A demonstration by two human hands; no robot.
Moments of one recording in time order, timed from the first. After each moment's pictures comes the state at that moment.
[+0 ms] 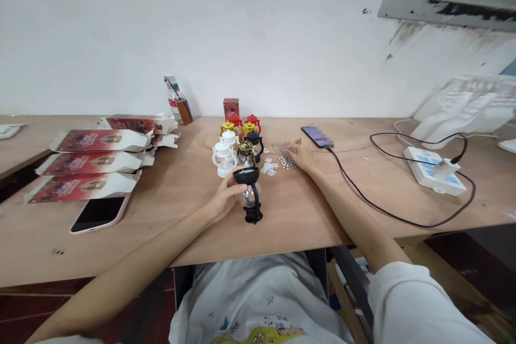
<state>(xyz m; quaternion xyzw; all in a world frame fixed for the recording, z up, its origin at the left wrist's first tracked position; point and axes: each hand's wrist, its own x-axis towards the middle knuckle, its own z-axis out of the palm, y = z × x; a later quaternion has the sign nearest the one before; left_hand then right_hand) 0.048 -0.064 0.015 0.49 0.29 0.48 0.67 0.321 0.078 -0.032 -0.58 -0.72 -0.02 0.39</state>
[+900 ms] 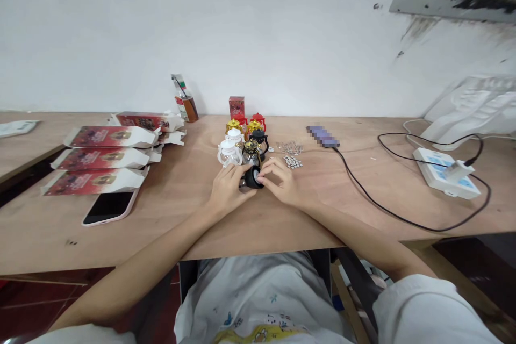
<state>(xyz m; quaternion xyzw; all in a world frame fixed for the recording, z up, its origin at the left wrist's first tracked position) 0.032 -0.056 0.011 0.82 0.43 0.38 0.02 0.217 -0.048 0.008 -0.30 -0.79 0.17 0.51</state>
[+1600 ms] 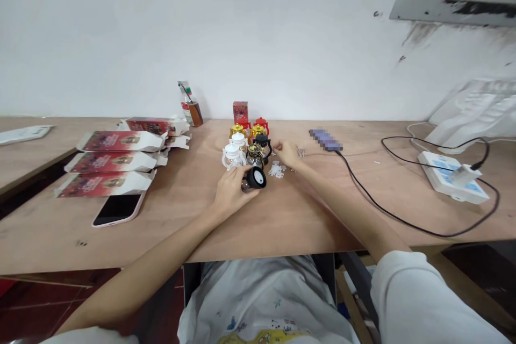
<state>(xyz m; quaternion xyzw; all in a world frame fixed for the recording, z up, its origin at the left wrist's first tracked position) 0.031 -0.053 0.006 0.81 0.45 0.37 -0.01 0.243 0.084 -0.005 -0.59 -0.69 0.19 0.37</state>
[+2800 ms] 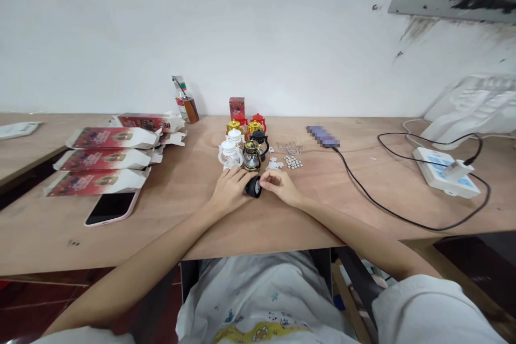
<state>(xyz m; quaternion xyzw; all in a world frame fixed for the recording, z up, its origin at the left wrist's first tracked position) 0.029 -0.047 0.001 0.88 0.36 0.26 -0.16 0.219 -0.041 -0.011 -0.35 -0.71 0.43 0.44</state>
